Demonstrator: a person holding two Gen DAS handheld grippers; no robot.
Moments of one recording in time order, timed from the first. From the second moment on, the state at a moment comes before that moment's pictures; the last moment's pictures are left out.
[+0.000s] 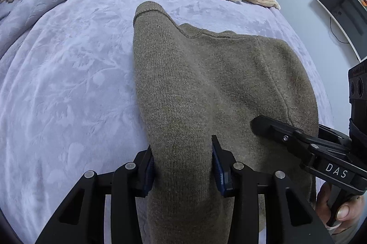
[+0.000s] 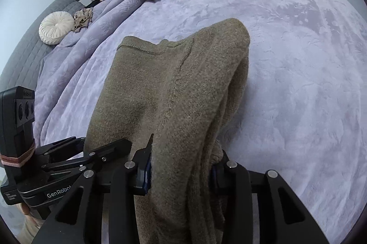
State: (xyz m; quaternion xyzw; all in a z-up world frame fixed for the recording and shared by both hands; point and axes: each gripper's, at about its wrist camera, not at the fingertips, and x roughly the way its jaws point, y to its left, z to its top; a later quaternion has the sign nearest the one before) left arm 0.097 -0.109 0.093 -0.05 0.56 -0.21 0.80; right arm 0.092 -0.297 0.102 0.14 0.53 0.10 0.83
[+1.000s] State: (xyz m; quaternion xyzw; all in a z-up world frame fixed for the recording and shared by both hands) left arm -0.082 -0.015 0.087 -0.04 0.55 -0.13 0.82; right arm -0.065 -0.230 0.084 0.10 0.55 0.13 0.82
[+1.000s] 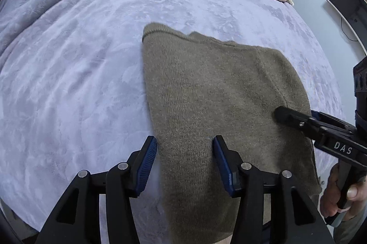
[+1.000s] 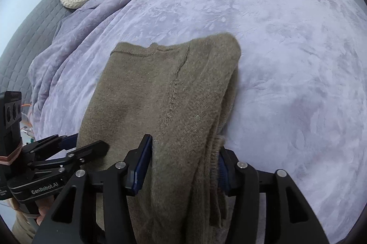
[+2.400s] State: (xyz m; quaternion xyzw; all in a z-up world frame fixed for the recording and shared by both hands) left arm -0.108 -0.031 0.121 0.02 0.53 -0.06 0.85; right arm -0.154 -0.185 0.138 -0.10 0.50 0.15 0.85
